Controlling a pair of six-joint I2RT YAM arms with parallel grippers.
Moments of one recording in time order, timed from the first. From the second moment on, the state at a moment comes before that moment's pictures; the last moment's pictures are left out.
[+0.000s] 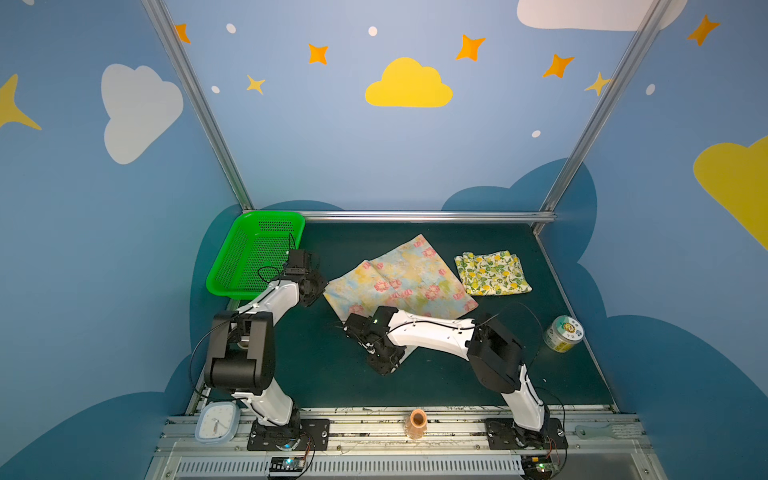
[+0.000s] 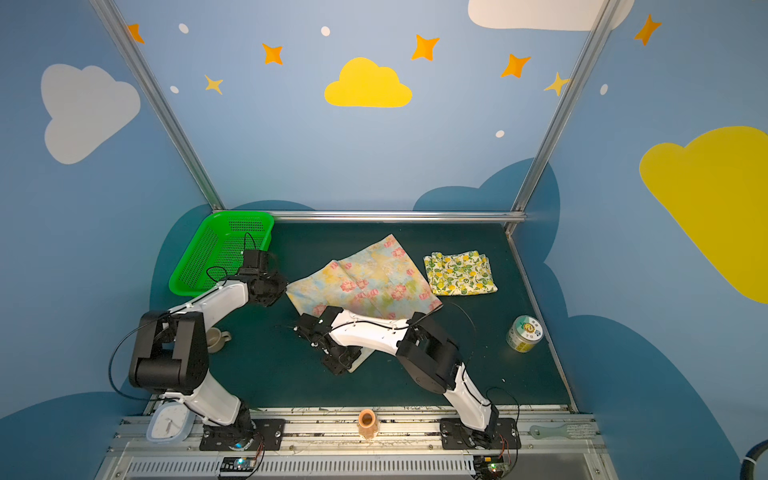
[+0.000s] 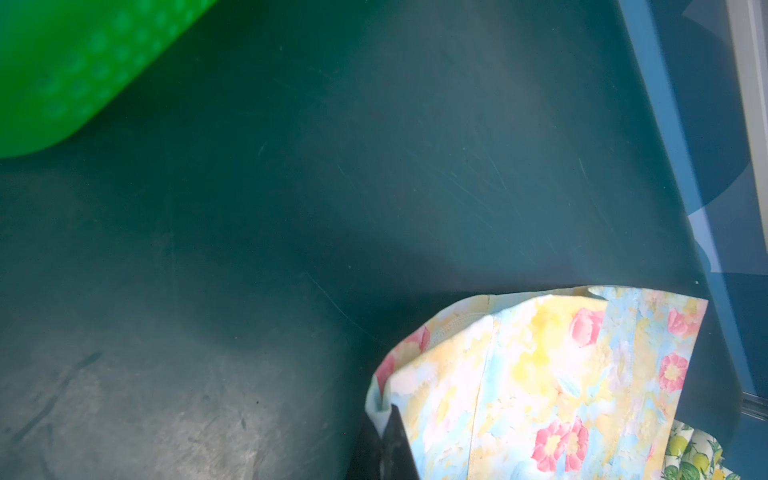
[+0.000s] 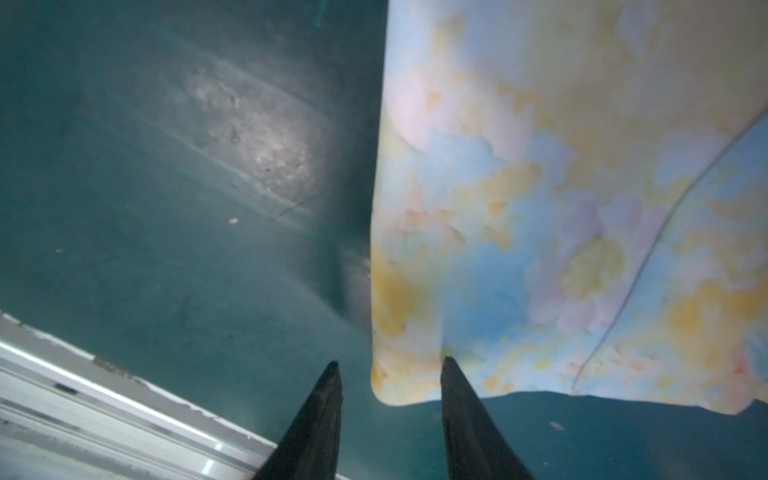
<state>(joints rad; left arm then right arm) -0.02 1.65 1.01 -0.34 0.09 -0.83 1.21 2.14 1.68 -1.15 0.04 0.27</state>
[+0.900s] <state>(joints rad) -0.02 1.65 1.01 -0.36 0.10 -0.83 1.23 2.20 1.71 -1.15 0.08 0.28</state>
